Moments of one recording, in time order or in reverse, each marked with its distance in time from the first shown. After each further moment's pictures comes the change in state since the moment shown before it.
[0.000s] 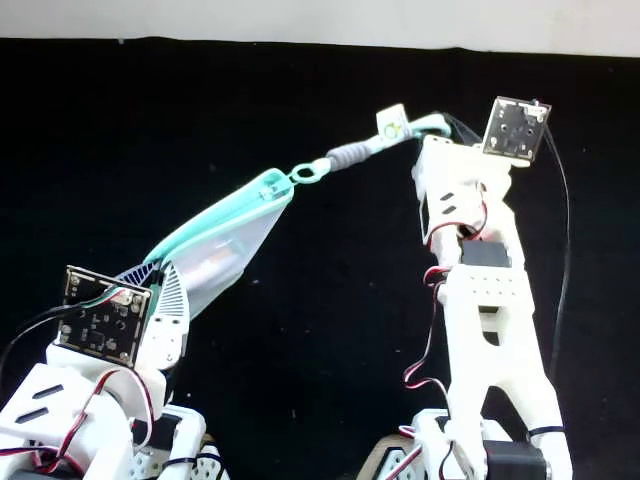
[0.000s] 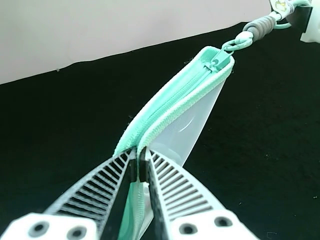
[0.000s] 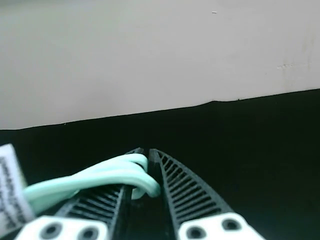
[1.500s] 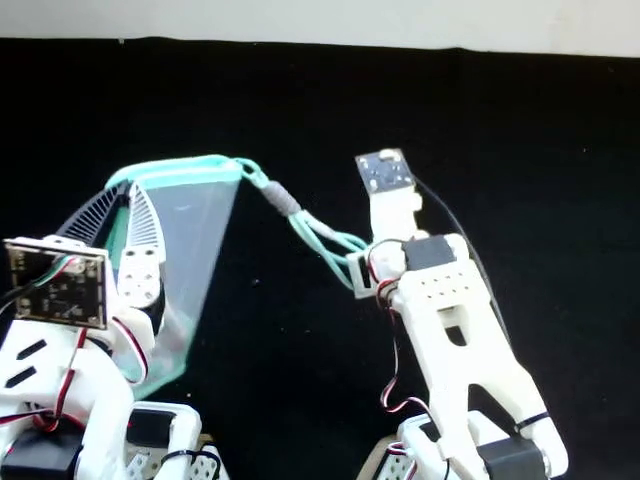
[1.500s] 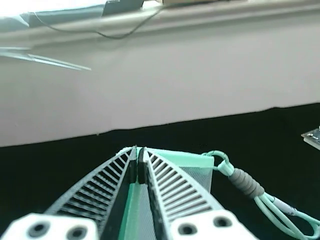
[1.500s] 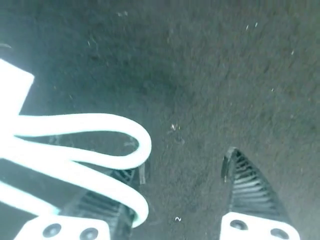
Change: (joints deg) left arm -5.7 0.9 1.2 -27.0 0.2; right arm -18.1 -0.2 -4.1 57.9 9.6
